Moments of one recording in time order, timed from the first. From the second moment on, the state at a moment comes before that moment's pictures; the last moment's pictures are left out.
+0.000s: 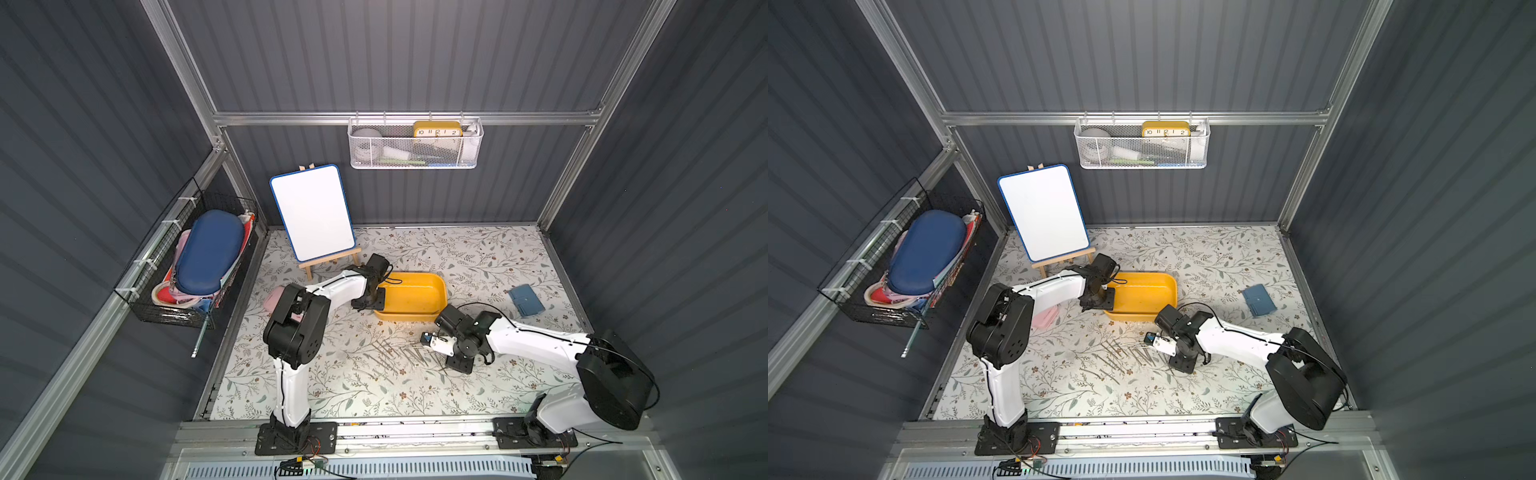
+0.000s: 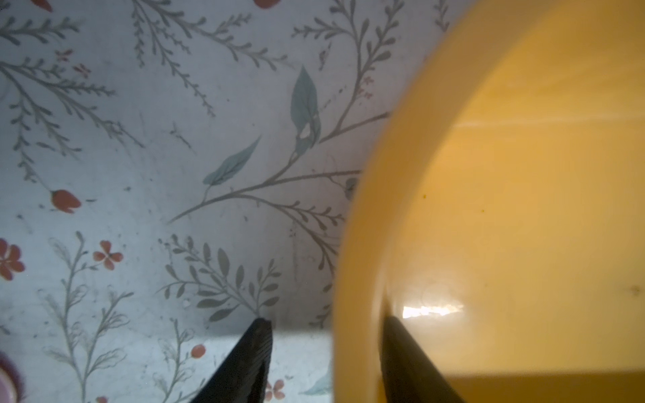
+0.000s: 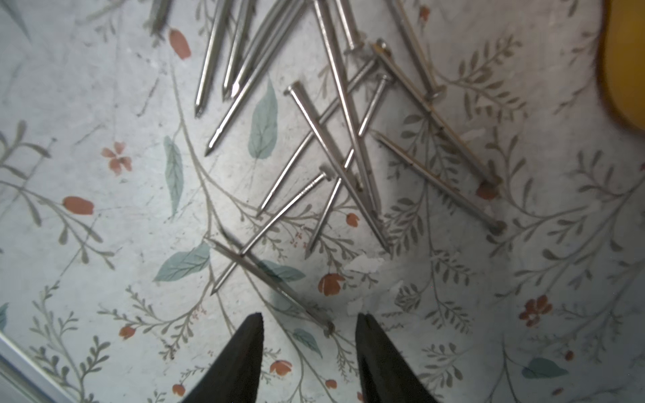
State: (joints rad) left arm -0.53 1.98 1.35 -0.64 -0.11 -0.35; right arm 0.79 1.48 0.80 -0.74 0.03 -0.43
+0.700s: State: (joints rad) left arm -0.53 1.96 1.35 -0.65 -0.09 -0.35; right arm 0.85 1.51 0.77 -0.67 0.15 -0.41
